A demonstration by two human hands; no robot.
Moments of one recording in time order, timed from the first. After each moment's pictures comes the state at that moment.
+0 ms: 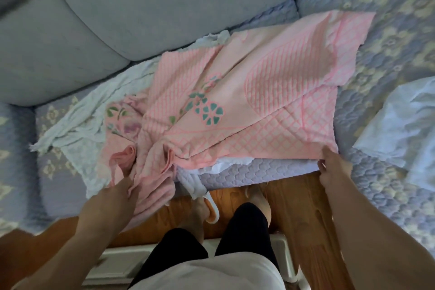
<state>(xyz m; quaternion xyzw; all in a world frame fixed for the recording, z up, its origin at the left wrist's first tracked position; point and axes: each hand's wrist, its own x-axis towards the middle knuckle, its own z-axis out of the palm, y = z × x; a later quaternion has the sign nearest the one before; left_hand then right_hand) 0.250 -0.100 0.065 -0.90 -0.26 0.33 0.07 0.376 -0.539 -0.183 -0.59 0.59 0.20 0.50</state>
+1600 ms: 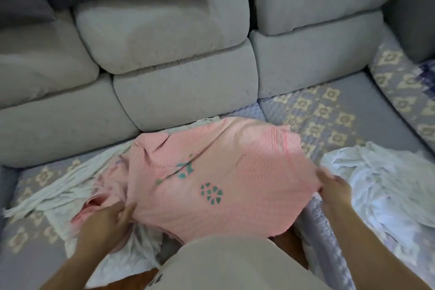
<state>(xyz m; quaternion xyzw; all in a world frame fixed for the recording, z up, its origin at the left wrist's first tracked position) 0.255 -0.022 0.159 -0.96 -0.23 0.10 -0.12 0.383 -0.506 0.119 -0.68 0.48 0.07 0.55</state>
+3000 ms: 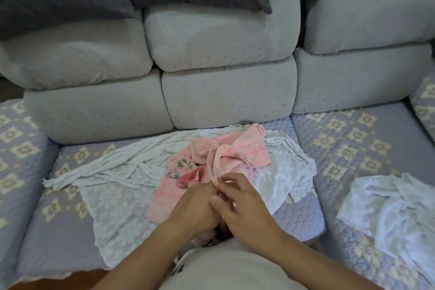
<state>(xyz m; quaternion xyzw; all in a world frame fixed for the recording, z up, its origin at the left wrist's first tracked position) 0.284 -0.089 0.197 -0.97 0.08 0.16 -0.18 0.301 -0.240 0.216 -0.84 -0.21 0.21 0.46</state>
